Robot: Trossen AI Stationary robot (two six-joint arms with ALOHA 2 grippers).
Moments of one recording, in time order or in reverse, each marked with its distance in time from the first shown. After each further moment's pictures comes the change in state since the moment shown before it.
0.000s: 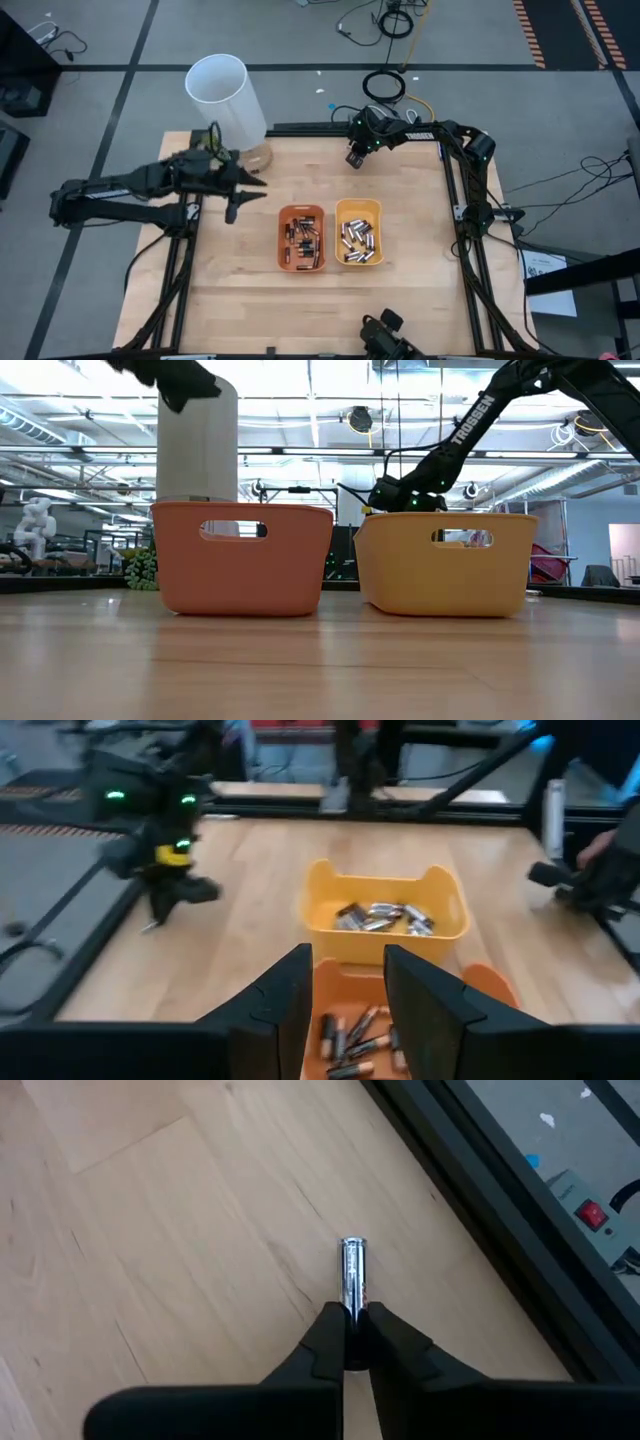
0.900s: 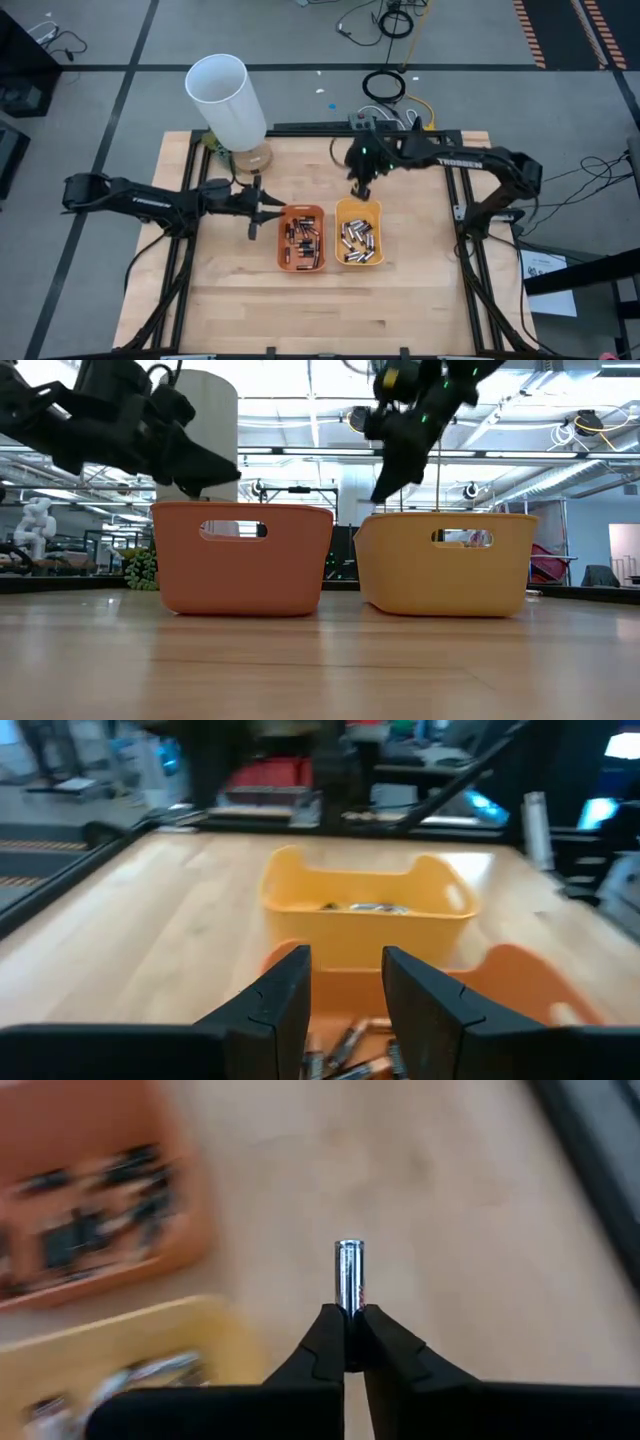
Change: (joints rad) left arm -0.029 0.281 -0.600 1.094 0.073 -0.051; right arm 0.372 -0.452 -0.004 -0.334 -0.023 0.116
